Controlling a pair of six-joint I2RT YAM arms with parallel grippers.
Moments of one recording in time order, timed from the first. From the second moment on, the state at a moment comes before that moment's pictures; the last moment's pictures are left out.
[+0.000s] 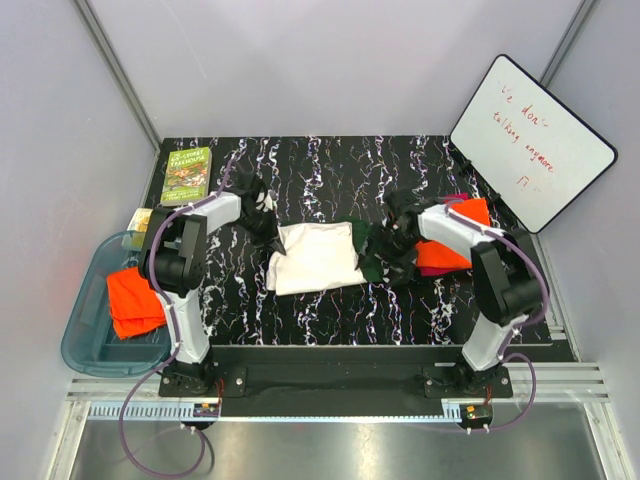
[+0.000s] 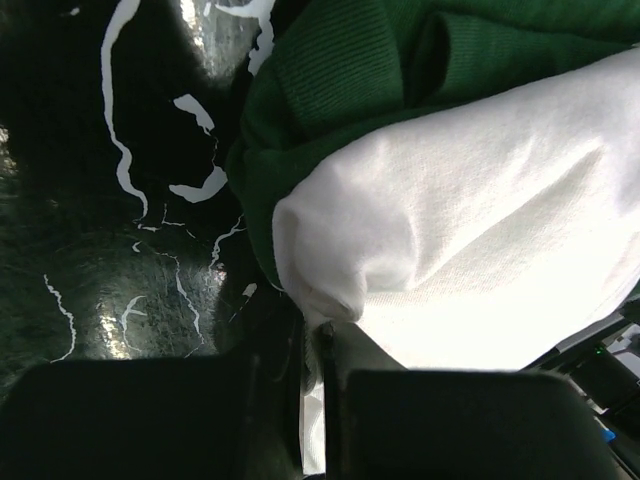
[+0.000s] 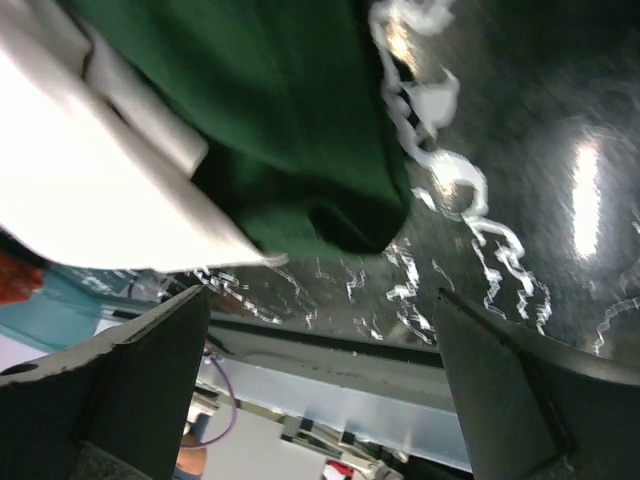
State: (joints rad) left arm -0.23 1.97 1.30 -0.63 0.42 -0.40; right arm 0.40 1.71 1.14 -0.79 -0.34 0.86
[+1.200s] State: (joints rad) left arm -0.23 2.00 1.34 -0.68 0.41 -0.36; right arm 0.48 2.17 1.56 -0.82 -0.40 0.69
